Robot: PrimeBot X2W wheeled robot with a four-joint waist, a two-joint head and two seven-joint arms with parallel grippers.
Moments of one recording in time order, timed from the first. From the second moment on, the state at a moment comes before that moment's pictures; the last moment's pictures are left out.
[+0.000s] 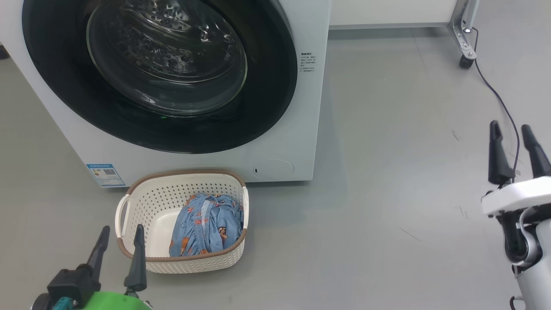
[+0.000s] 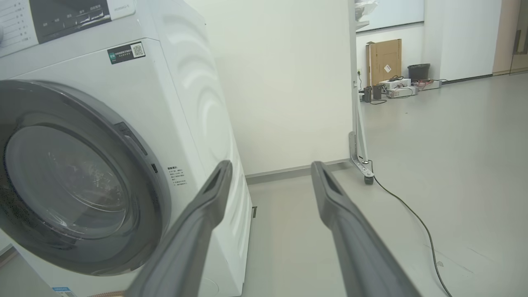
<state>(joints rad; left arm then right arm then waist) -0.05 0.11 -0.13 0.20 -0.24 -0.10 -0.25 -0.25 -0.32 0.12 0.33 0.55 0.10 -0.25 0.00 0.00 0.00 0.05</state>
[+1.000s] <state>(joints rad) -0.06 0.07 -0.21 0.16 -0.18 -0.11 -0.25 -0.57 -0.15 -0.23 0.41 1.31 0.06 0.00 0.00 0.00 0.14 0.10</state>
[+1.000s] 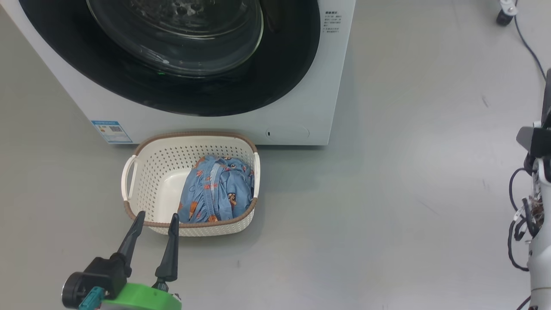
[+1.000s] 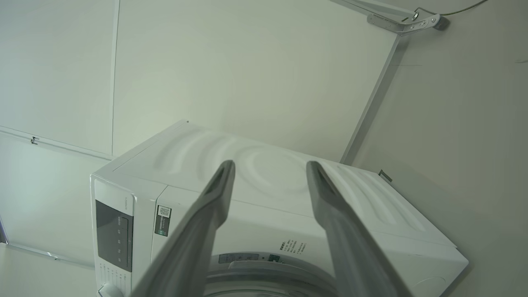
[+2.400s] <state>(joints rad) -0.25 0.04 -0.36 0.02 -0.24 -0.05 -0.25 -1.01 -0.33 -0.05 0.36 1.47 -0.11 0.64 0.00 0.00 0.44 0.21</state>
